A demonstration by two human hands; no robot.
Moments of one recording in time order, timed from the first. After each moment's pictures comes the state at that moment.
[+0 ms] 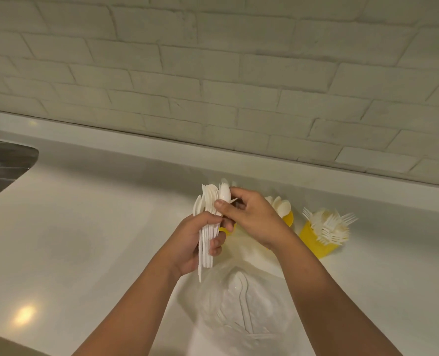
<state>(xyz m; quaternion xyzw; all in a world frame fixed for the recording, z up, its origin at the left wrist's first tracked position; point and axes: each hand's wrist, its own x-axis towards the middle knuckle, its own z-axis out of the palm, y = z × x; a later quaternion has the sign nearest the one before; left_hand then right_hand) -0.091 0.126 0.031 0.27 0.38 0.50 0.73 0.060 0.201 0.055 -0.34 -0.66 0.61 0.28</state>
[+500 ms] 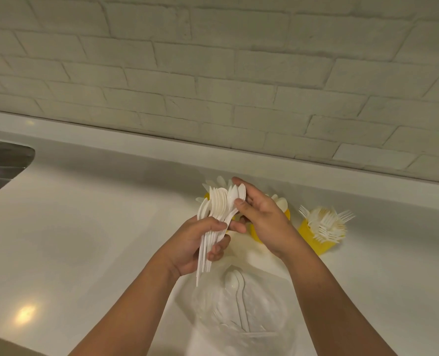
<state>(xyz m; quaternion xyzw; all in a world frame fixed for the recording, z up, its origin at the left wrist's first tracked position) -0.081 0.126 0.029 0.30 0.37 0.47 0.74 0.086 0.194 0.050 -0.36 -0.62 0.62 0.33</state>
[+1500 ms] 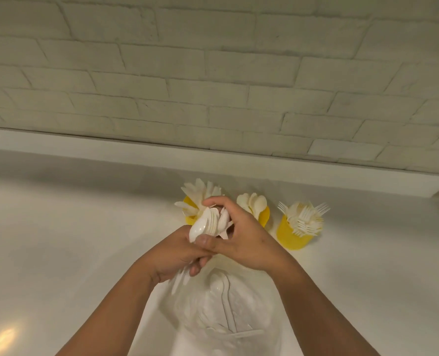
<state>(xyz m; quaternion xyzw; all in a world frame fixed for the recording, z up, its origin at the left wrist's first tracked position) -0.081 0.129 0.031 0.50 0.48 0.31 0.65 0.098 0.172 0.048 -0.36 -0.71 0.53 0.28</state>
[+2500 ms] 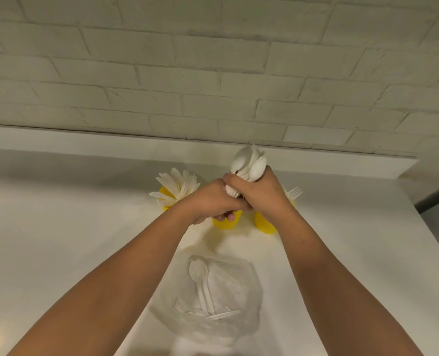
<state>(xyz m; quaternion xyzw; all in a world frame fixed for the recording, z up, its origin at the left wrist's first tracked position) 0.018 0.212 0.056 0.58 0.53 0.22 0.58 0.155 0.221 0.069 -0.54 -0.60 0.44 0.39</state>
